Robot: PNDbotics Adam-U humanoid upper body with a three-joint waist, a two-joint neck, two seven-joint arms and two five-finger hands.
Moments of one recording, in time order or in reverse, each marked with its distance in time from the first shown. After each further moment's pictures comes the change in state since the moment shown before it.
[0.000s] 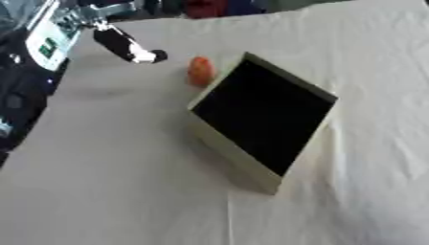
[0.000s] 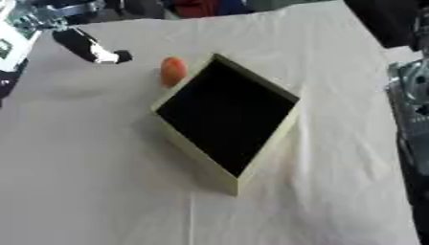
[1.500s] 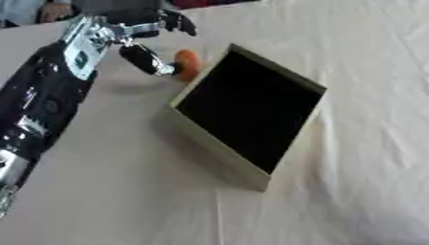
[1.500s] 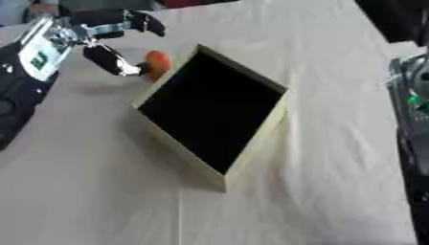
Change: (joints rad) left arm -0.026 -0.079 0.025 0.134 -0.100 0.013 -0.013; right arm -0.018 0.020 0.004 -0.018 -0.012 -0.006 0.001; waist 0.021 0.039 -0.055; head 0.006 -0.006
